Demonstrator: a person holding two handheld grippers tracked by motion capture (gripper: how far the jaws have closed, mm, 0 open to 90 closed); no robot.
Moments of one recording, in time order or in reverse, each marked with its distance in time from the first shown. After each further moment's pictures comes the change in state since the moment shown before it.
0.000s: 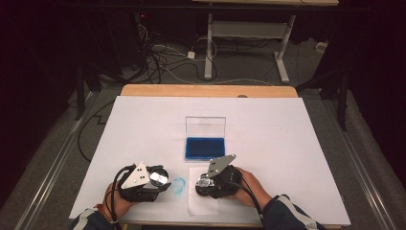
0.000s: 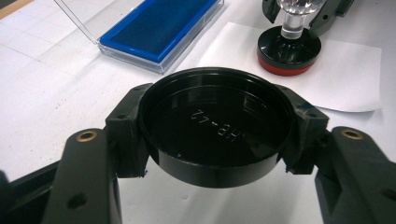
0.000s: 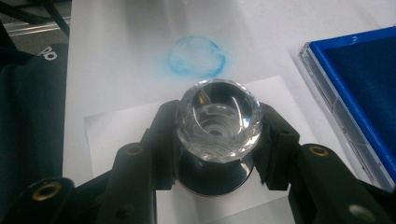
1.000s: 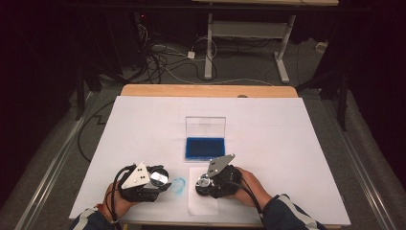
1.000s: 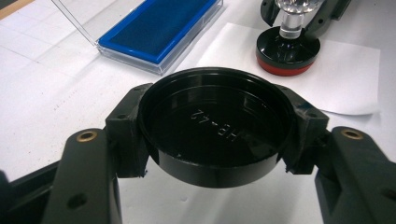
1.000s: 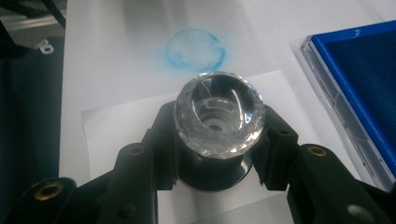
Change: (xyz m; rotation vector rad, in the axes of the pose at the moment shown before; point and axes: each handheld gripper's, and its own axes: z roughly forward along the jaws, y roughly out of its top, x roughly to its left) left arm 0.000 0.000 0.000 -0.002 -0.003 -0.002; right arm -0.002 0.000 0.001 0.018 0.001 0.006
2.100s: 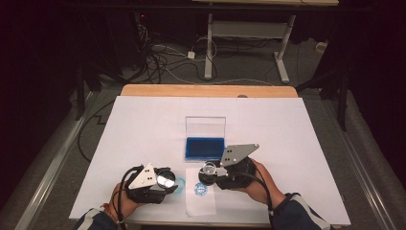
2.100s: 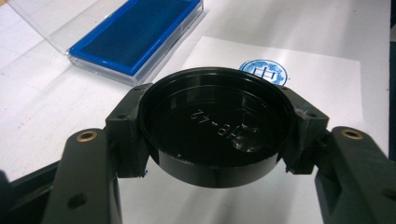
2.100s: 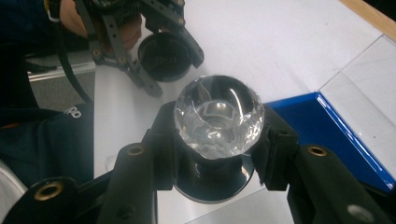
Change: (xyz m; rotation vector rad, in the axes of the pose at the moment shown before) left arm -0.009 0.009 0.014 -0.004 -0.055 0.014; right arm 0.002 0.021 -0.063 -0.206 -0.052 0.014
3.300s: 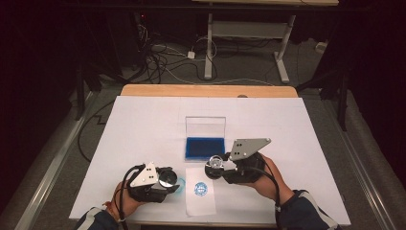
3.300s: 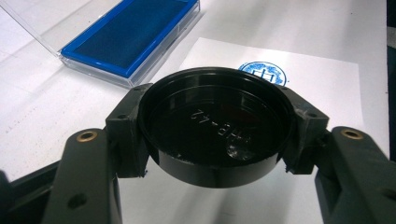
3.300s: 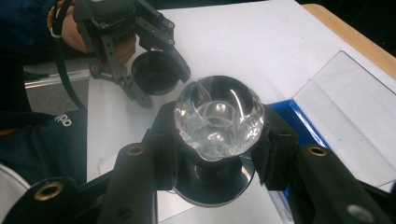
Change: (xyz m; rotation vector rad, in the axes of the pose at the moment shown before) left arm 0.005 -0.001 0.004 -0.001 -0.020 -0.010; right arm -0.009 0.005 -0.022 -0.036 -0.035 -0.007
